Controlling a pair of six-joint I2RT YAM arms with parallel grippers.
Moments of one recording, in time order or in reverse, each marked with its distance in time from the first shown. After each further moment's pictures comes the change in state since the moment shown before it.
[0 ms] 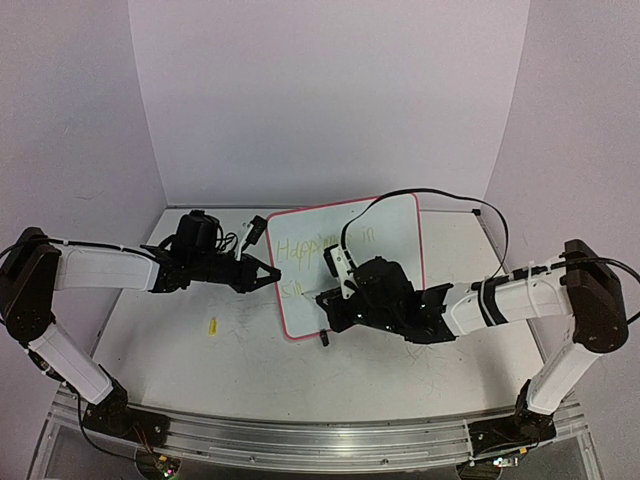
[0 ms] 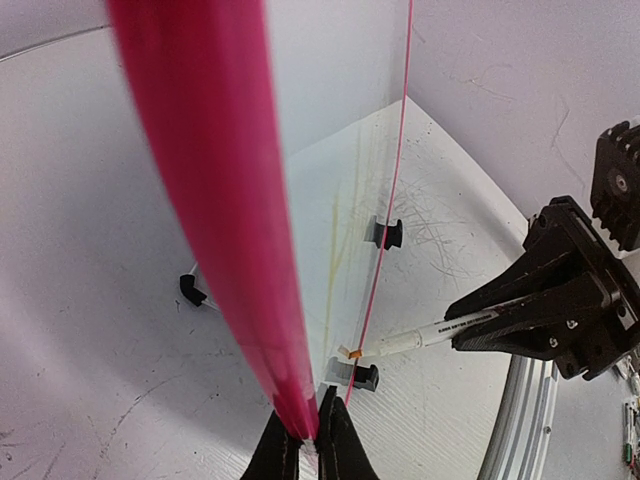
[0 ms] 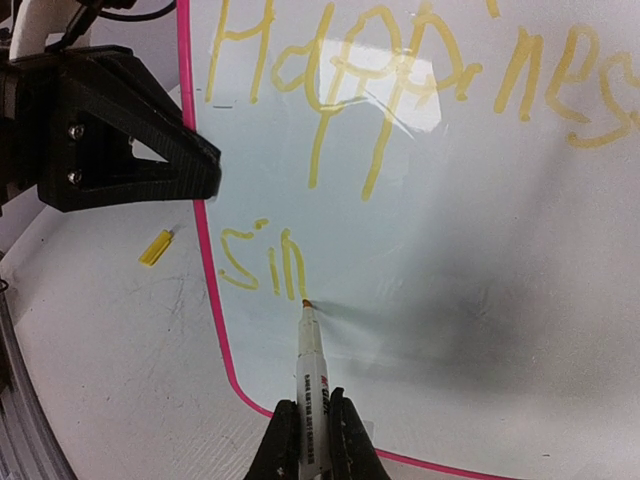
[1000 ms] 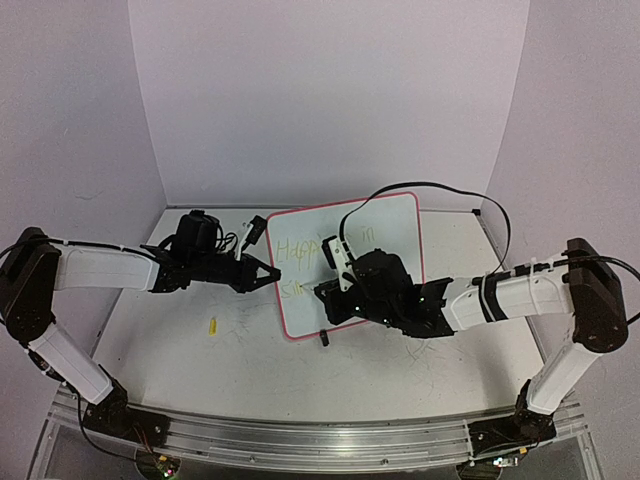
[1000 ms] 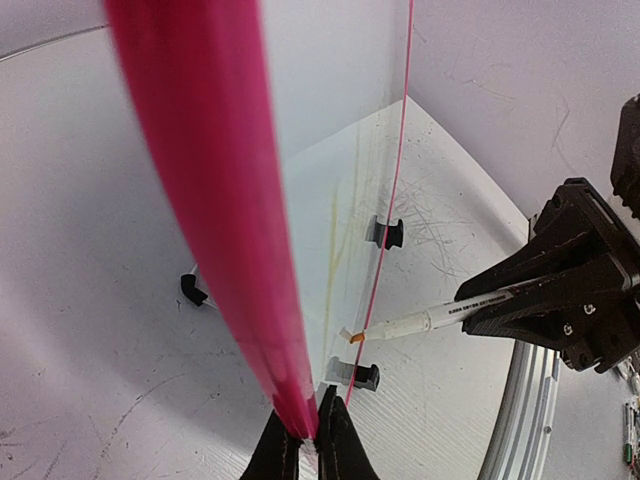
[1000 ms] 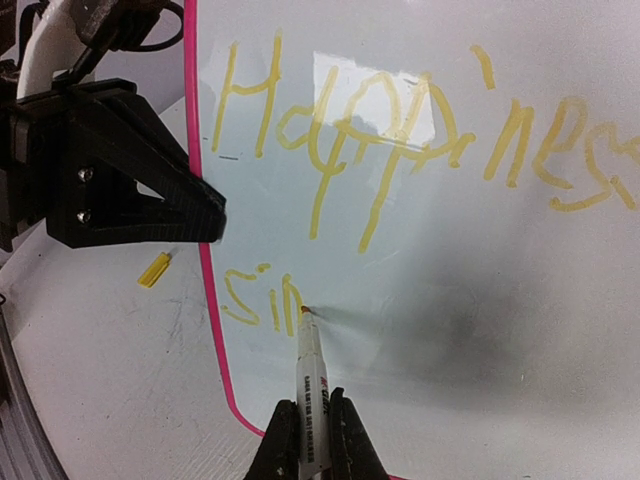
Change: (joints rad) left arm -0.001 0.000 0.000 0.000 -0.001 0.000; right arm -0.007 0.000 0.043 -0.014 0.022 -0.031
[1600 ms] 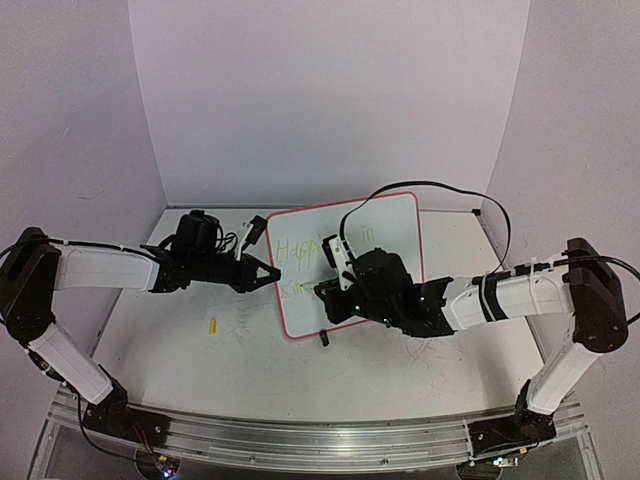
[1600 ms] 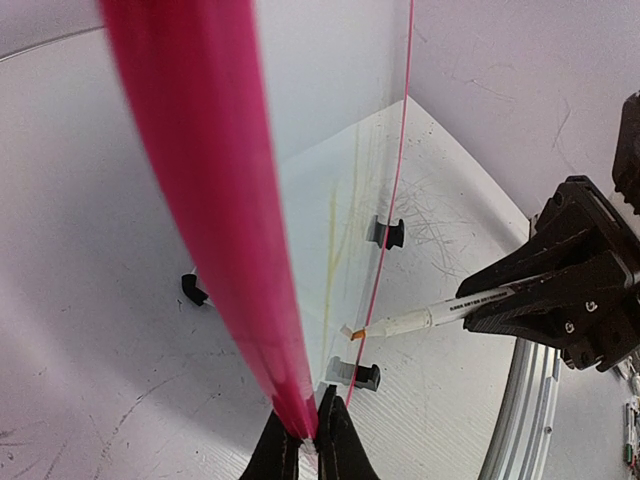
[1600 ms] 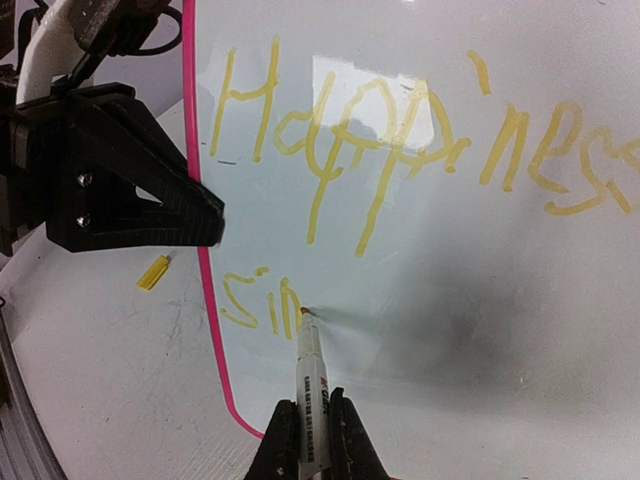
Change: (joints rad) left arm 0.000 0.000 0.000 0.000 -0.003 0.000; right arm -0.002 0.000 0.003 0.000 0.002 0.000
